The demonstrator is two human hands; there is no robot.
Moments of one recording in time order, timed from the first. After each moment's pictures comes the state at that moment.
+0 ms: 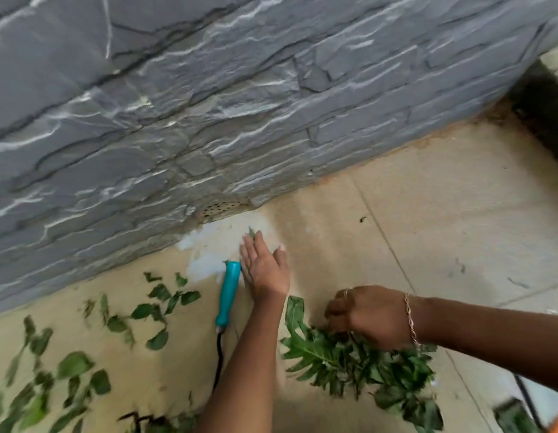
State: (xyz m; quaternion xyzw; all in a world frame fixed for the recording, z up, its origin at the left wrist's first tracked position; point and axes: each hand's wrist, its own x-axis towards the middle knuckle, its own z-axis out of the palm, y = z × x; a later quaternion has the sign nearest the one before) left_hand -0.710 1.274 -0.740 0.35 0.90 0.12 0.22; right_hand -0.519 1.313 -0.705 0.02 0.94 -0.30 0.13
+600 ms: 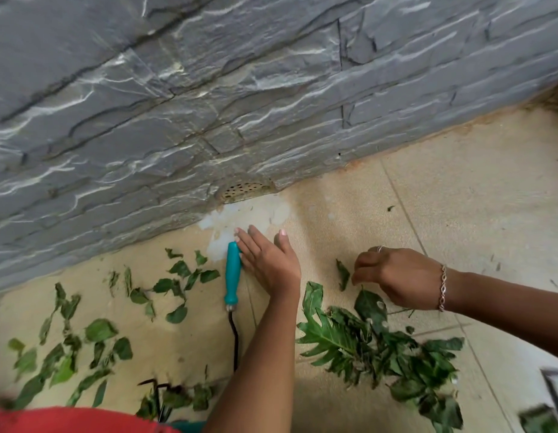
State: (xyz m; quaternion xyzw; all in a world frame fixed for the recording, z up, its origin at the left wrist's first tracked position) left_hand -0.714 1.263 -0.743 0.23 0.95 0.17 0.13; right_hand -0.517 1.341 -0.721 0.11 0.96 -0.26 0.05
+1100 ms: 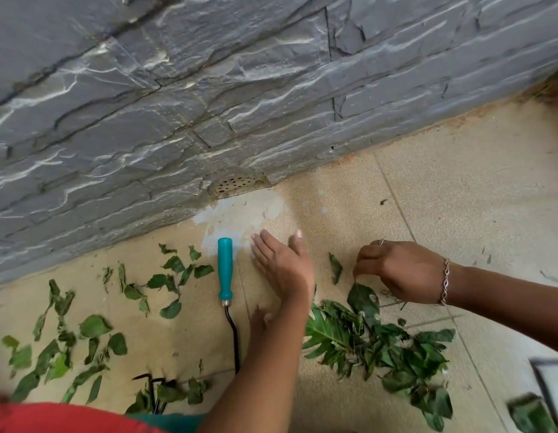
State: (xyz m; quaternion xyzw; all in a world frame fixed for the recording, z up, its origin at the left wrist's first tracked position) left_hand -0.680 1.256 -0.745 0.23 0.95 0.15 0.18; right_hand -0.507 1.343 -0.711 0.13 0.95 -0.26 0.07
